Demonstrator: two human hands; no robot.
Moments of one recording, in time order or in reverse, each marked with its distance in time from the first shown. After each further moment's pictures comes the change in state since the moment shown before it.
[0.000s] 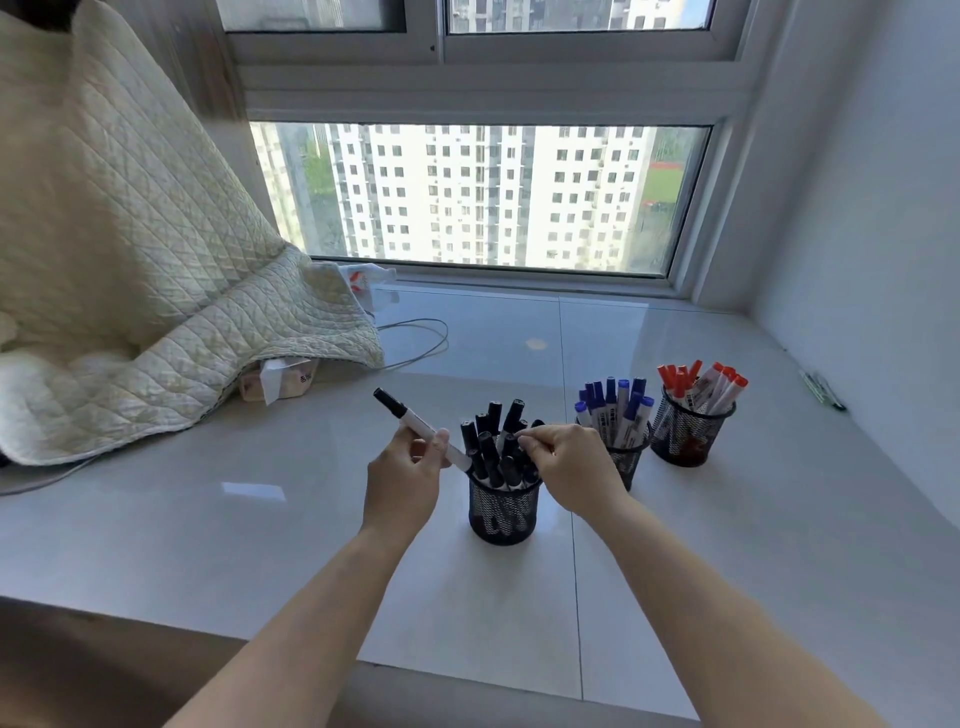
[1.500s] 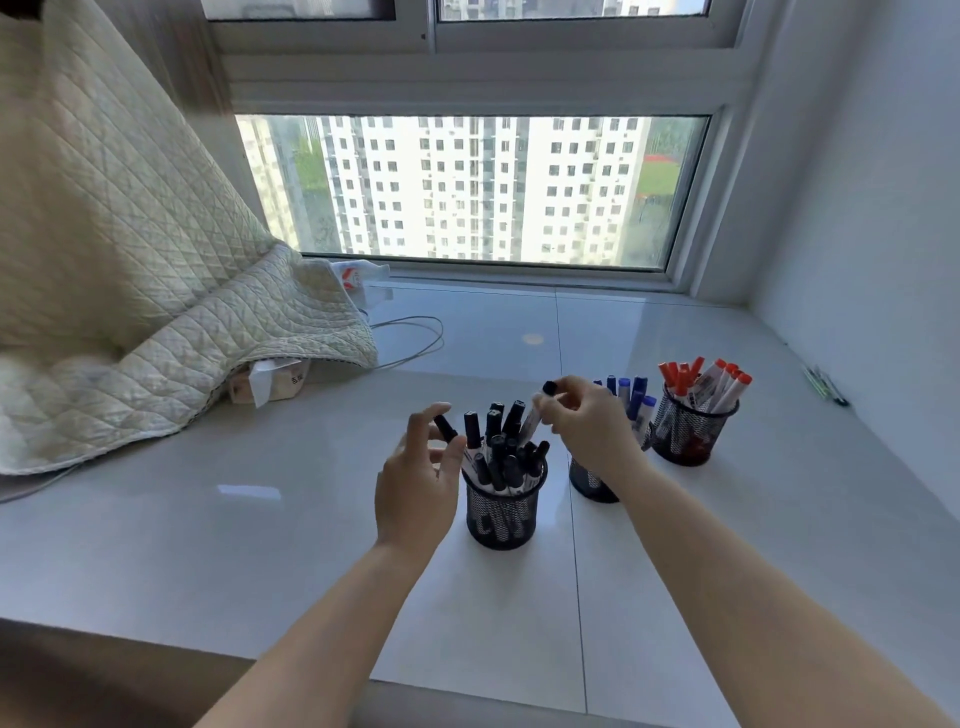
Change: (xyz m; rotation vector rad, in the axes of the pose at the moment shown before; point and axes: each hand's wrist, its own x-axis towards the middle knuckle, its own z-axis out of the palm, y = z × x) left_hand -0.004 0.002 0.018 0.128 0.118 0.304; right_hand 0.033 0.006 -0.022 0.227 0.042 0.170
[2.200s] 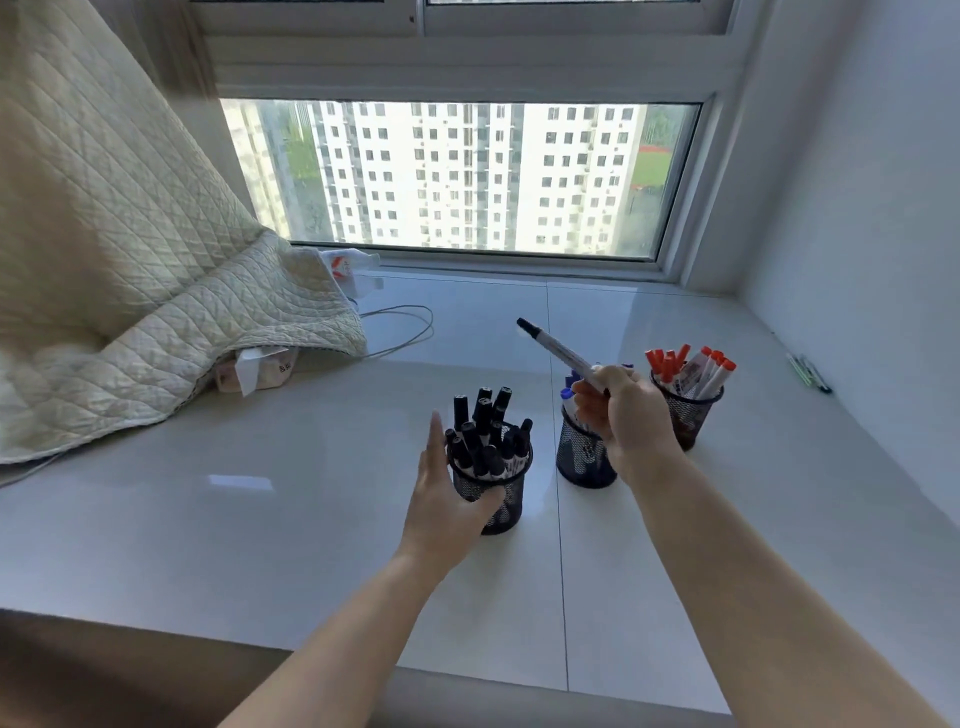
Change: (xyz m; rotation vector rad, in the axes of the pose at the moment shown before) left_hand -0.031 -0.005 0.026 -0.230 -0.320 -0.266; right_hand -0.020 -0.008 -0.029 0.858 0.237 0.335
